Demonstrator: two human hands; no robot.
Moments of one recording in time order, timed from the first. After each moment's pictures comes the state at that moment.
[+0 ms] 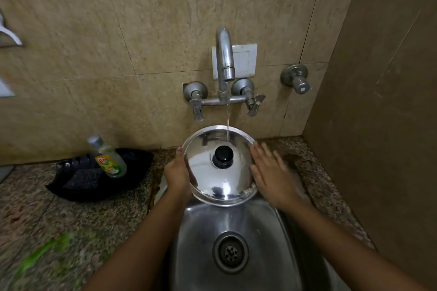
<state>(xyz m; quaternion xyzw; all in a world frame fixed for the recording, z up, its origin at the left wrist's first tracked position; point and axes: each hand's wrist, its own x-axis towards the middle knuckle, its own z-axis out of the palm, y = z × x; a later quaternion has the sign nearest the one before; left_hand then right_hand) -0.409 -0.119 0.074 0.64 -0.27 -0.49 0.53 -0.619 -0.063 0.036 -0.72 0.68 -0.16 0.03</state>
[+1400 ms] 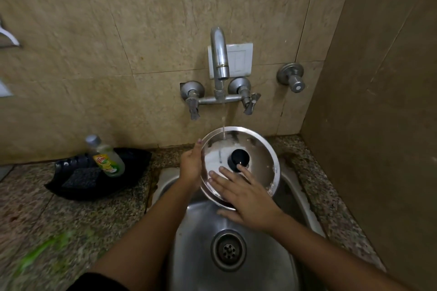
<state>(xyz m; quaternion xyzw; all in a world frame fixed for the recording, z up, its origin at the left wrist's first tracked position) -0.437 -0.128 0.068 0.57 -0.39 -0.54 0.48 -0.580 -0.033 0.027 -0.87 0.46 -0.12 -0.11</state>
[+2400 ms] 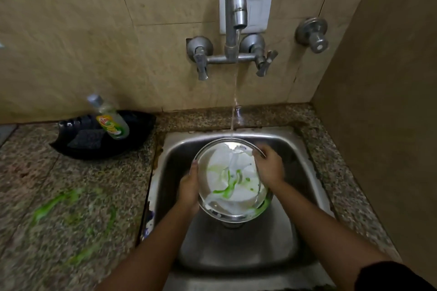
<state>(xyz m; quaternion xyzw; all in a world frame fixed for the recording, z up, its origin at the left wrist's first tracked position) -0.393 -0.044 -0.036 0.63 -0.25 -0.60 0.42 -0.594 -0.058 -0.045 -0.42 0.75 -0.40 0.32</state>
